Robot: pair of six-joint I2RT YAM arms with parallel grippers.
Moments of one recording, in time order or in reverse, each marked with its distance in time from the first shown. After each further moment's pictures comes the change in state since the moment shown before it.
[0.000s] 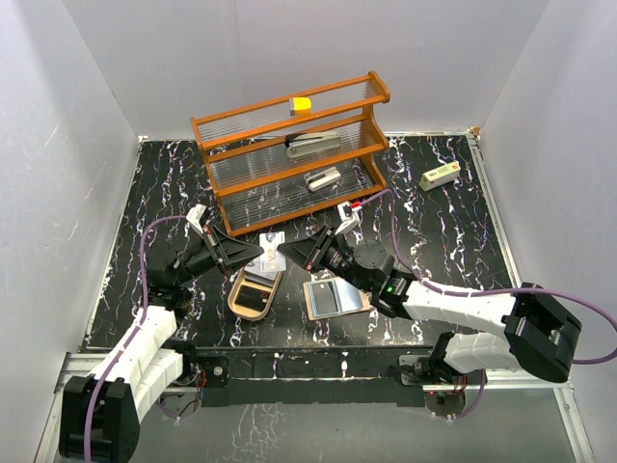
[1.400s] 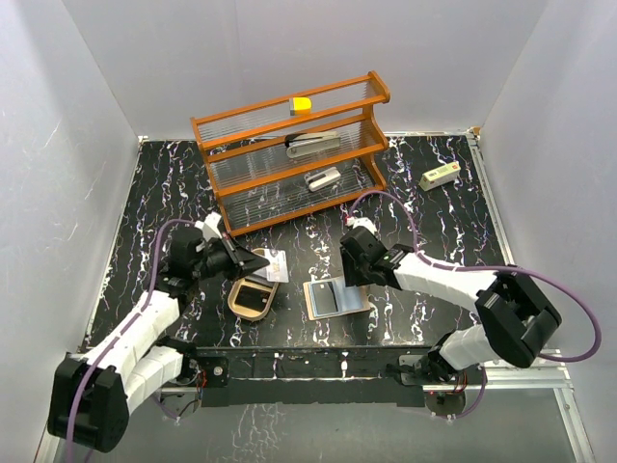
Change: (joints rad) left arm -0.102 0.063 0.138 -0.658 -0.311 0.450; right arm -0.241 0.150 0.150 -1.063 0.147 -0.510
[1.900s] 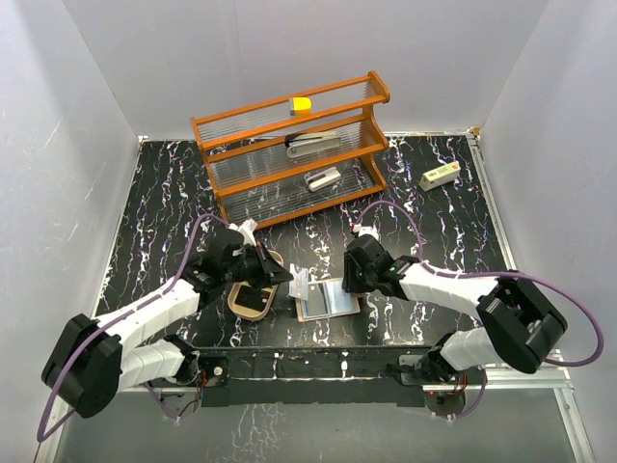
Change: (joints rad) left arm -0.334 0.192 0.073 0.004 -0.227 0.029; right arm -0.010 -0.018 -0.130 0.151 -0.111 0.089
